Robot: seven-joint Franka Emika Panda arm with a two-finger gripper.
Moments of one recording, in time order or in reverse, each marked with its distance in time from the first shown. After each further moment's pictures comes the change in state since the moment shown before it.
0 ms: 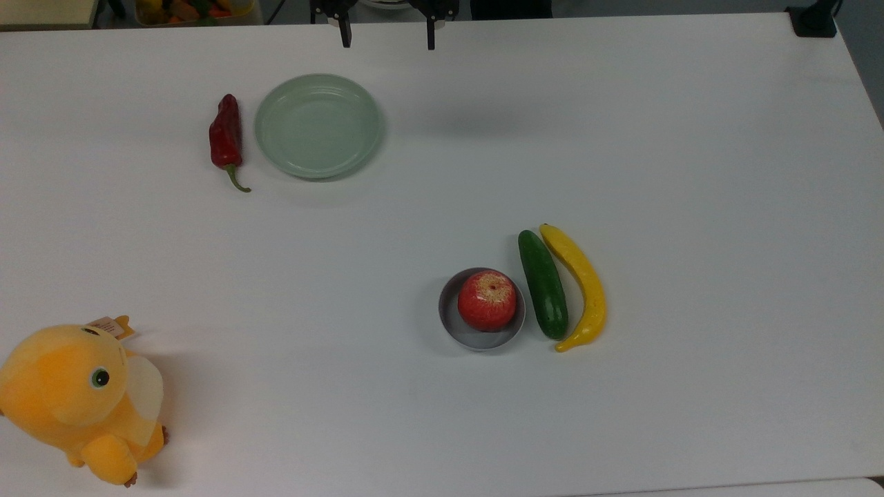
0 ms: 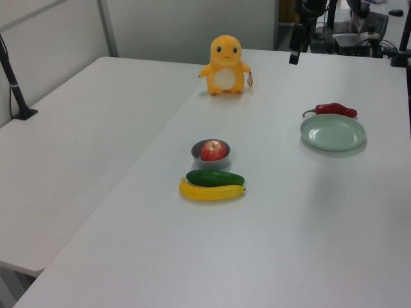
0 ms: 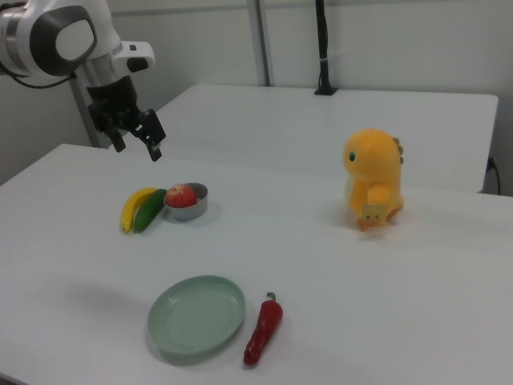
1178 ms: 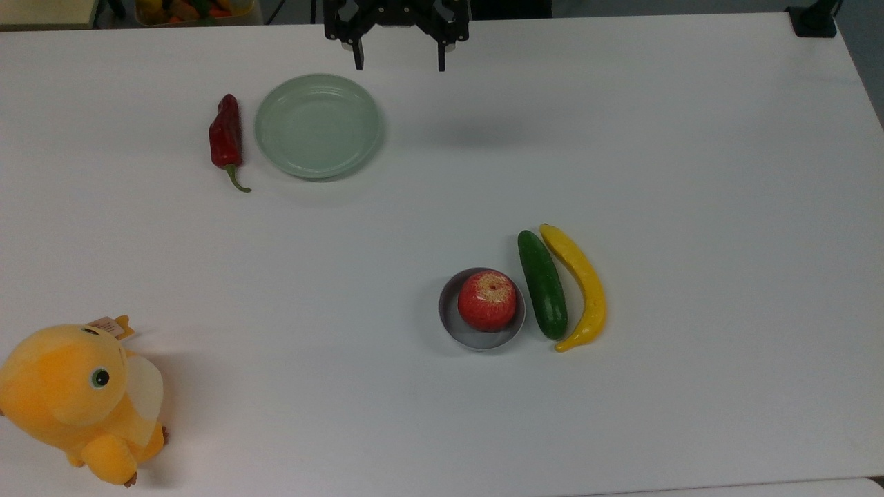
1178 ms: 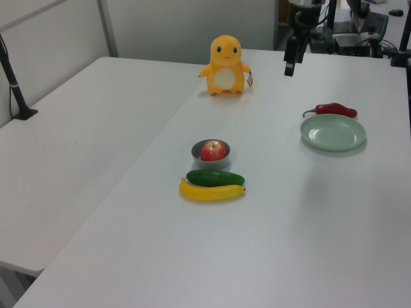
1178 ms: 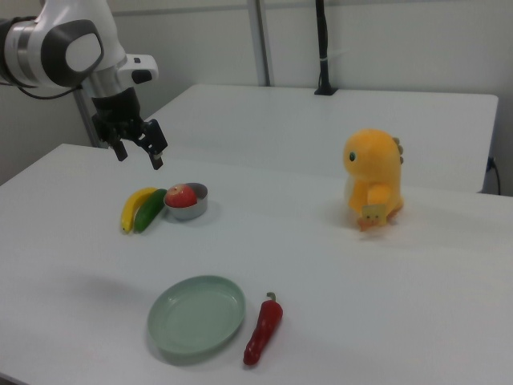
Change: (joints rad) arm 0.018 0.051 0.003 -0.002 0.000 0.029 0.000
